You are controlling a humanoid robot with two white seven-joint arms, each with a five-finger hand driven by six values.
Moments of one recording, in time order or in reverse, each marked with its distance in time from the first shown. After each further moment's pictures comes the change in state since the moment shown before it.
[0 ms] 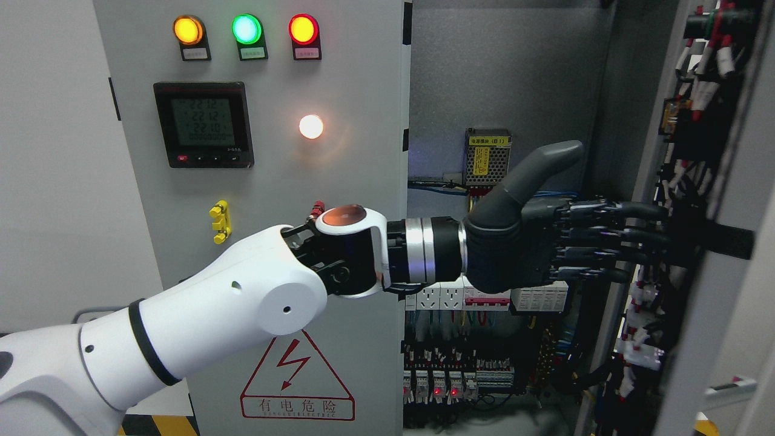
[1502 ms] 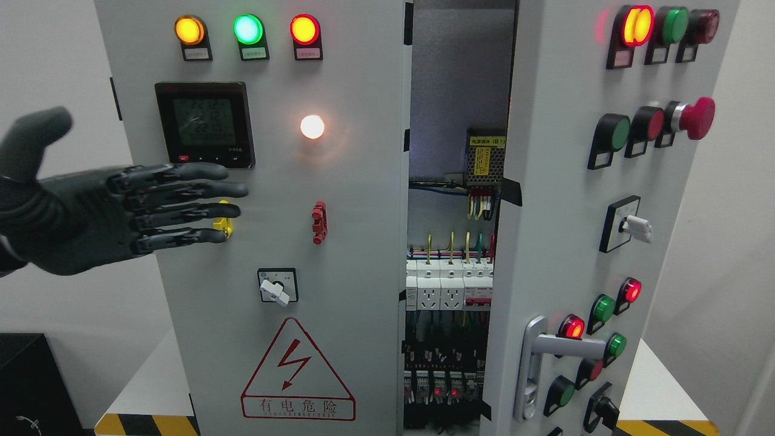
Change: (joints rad) left arm -0.055 0.877 -0.110 -0.168 0.101 -0.024 -0.547; right arm 0.000 0.000 0.000 0.000 0.000 0.000 0.000
